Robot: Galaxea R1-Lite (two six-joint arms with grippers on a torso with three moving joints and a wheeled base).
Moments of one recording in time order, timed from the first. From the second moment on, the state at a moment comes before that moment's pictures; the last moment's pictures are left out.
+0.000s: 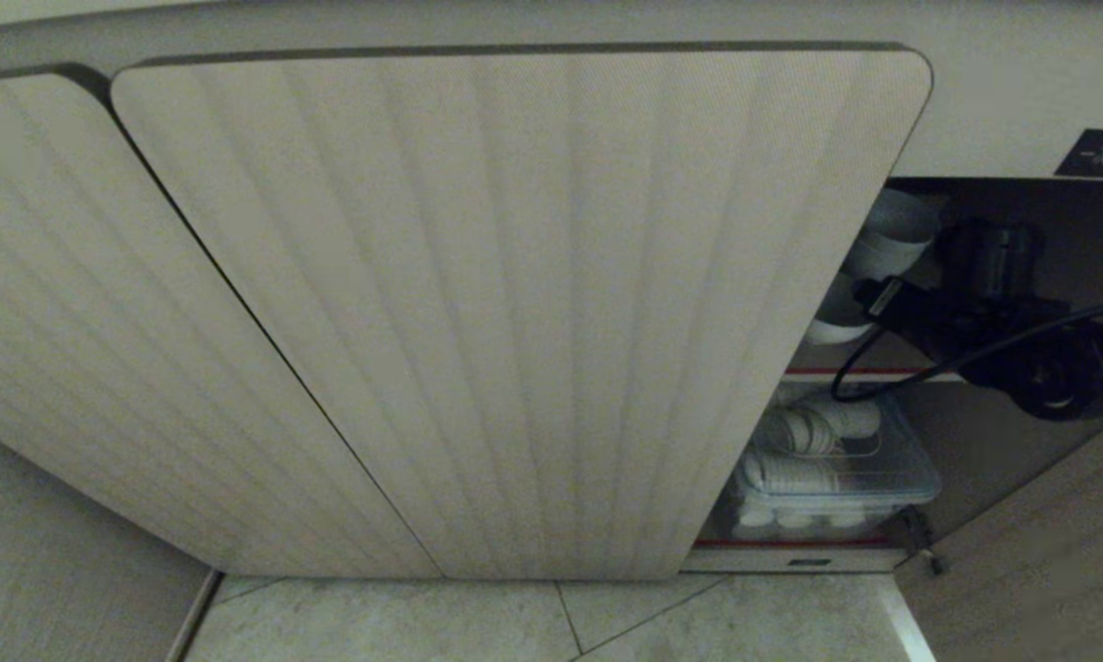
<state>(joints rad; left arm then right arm) 0.00 0.00 0.00 0.00 -0.01 -0.01 0.07 1.92 -1.10 -0.58 -0.38 0.46</state>
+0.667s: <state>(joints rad) 0.00 0.00 0.00 0.00 -0.01 -0.01 0.06 1.86 -0.97 -0.71 -0.37 0.34</state>
